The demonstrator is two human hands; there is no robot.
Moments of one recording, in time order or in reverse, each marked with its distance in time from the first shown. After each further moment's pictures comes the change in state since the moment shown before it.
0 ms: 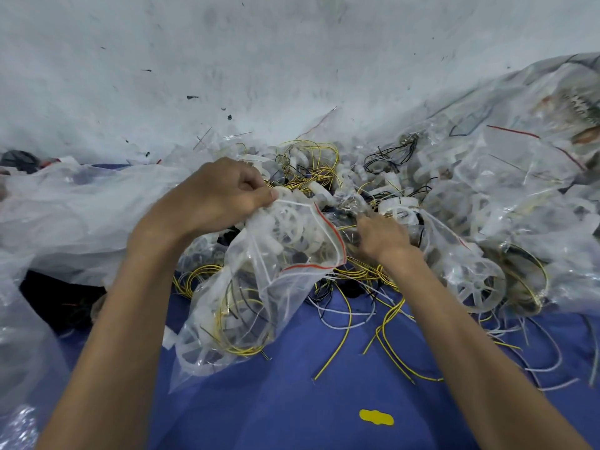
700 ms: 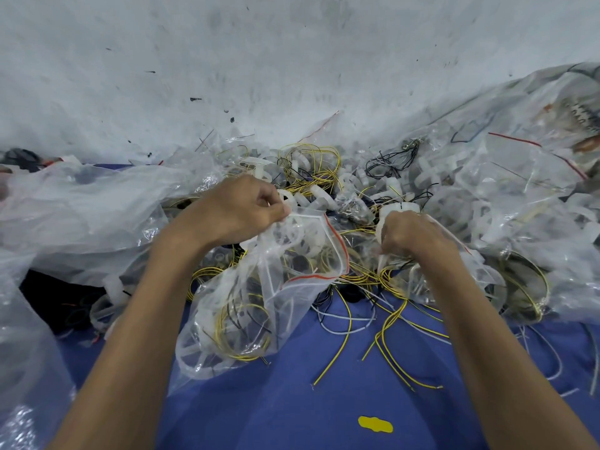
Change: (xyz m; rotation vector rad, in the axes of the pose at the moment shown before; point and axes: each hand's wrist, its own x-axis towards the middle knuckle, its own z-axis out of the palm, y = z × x) left_hand 0.008 -0.005 0.016 0.104 -0.100 0.064; right_hand -0.002 0.038 -0.022 0.059 -0.032 0.028
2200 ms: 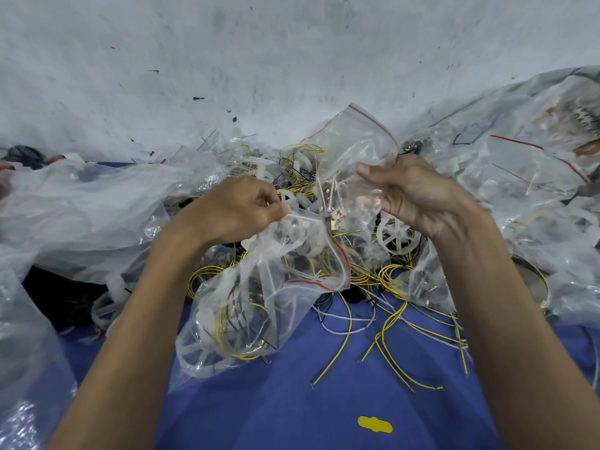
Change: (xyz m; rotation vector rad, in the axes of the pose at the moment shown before) left_hand 0.001 -0.007 -0.001 0.011 -0.009 -0.014; right_hand -0.027 -0.023 -0.066 1.750 -0.342 -0.352
